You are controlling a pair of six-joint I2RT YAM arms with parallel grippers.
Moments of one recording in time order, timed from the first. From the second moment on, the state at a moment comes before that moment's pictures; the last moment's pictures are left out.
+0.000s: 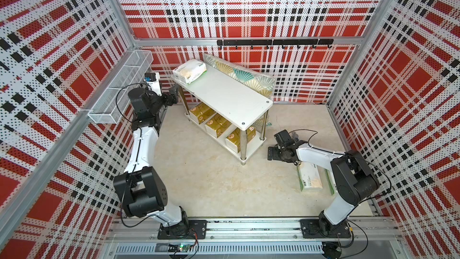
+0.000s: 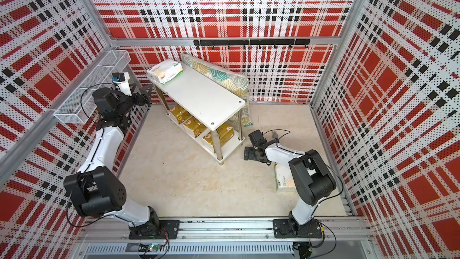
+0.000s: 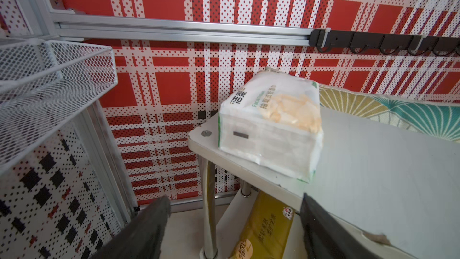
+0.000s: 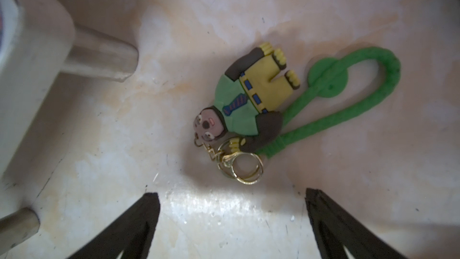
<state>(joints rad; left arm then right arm) 0.30 1.52 1.35 0.14 0.48 -0.04 0.48 1.69 0.95 -0.39 0.09 0.53</state>
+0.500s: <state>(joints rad) 0.06 1.19 0.99 -0.15 0.14 -0.17 0.48 1.56 0.95 -0.44 0.12 0.53</state>
